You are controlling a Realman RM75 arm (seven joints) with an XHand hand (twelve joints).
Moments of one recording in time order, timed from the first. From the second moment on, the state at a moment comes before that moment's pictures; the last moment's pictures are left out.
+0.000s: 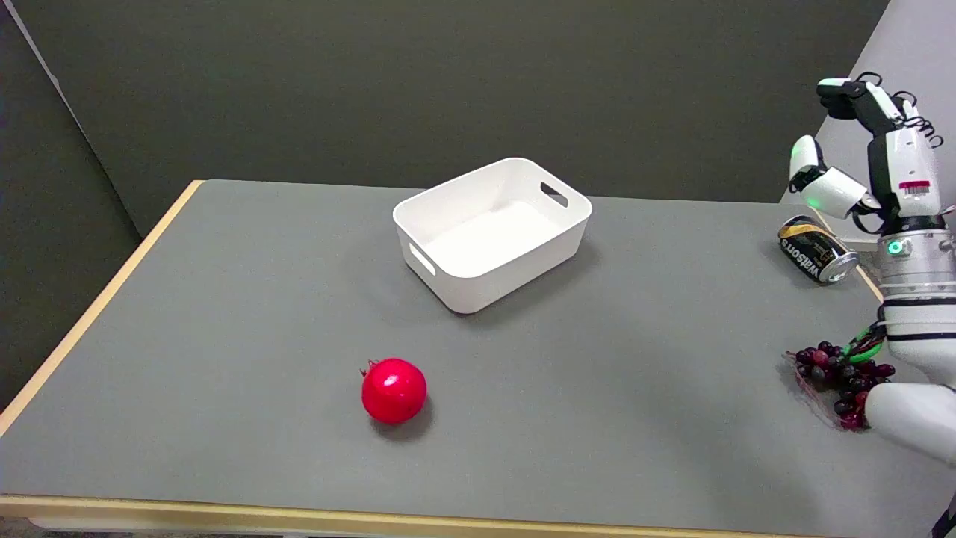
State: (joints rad) arm -0.15 -0.75 -1.56 1.08 0.93 1.11 0.63
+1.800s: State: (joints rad) arm -0.21 -0.79 -1.44 1.21 1.51 0.56 -0.35
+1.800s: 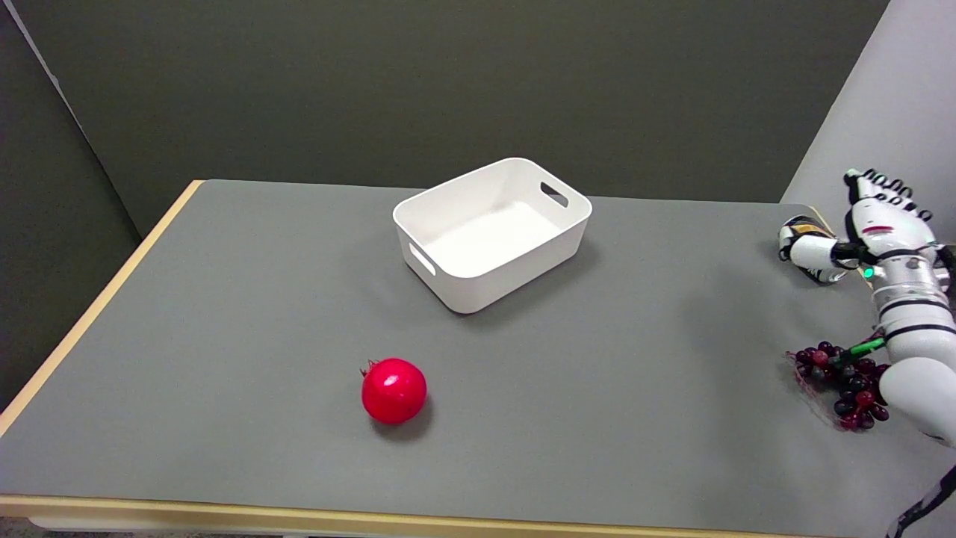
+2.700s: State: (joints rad) arm -0.11 -0.75 -1.48 1.16 1.91 0.44 -0.75
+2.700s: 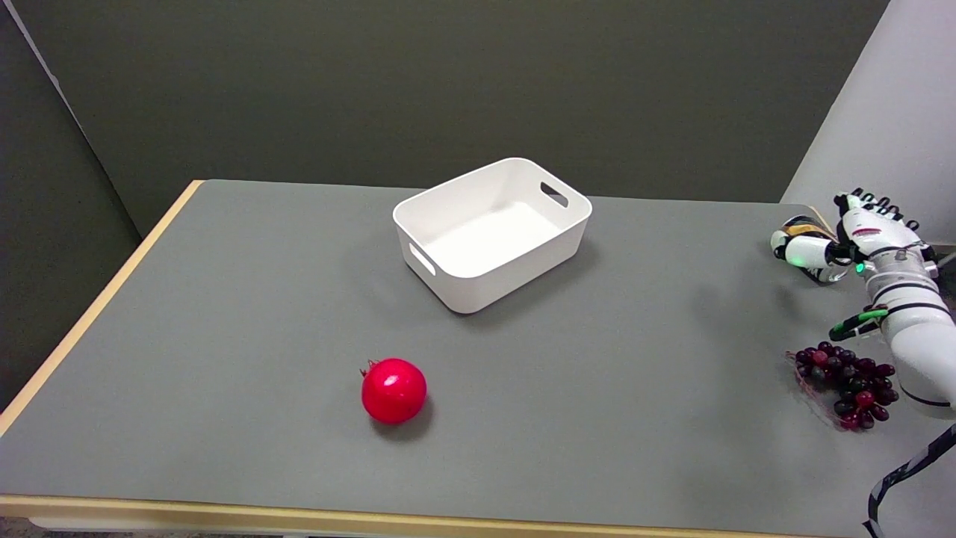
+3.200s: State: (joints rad) arm 0.00 -0.73 -1.52 1.06 1.99 0.42 -0.82
